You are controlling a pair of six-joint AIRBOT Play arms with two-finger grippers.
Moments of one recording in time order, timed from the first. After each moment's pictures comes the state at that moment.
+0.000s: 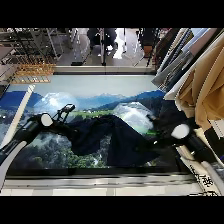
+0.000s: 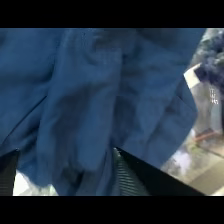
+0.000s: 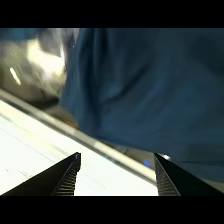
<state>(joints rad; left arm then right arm) -0.18 -1.41 1.04 1.21 -0.95 -1.09 0.19 -1.07 0.77 -0.94 1.18 1.34</state>
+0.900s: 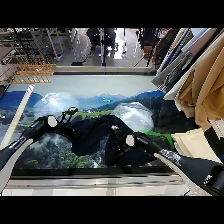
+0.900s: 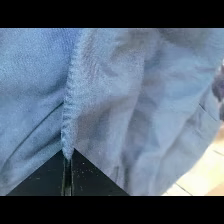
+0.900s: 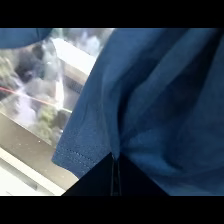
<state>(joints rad) -0.19 -1.47 1.04 1.20 -0.91 -1.08 0.61 -1.52 0.94 -1.12 0.89 1.52</state>
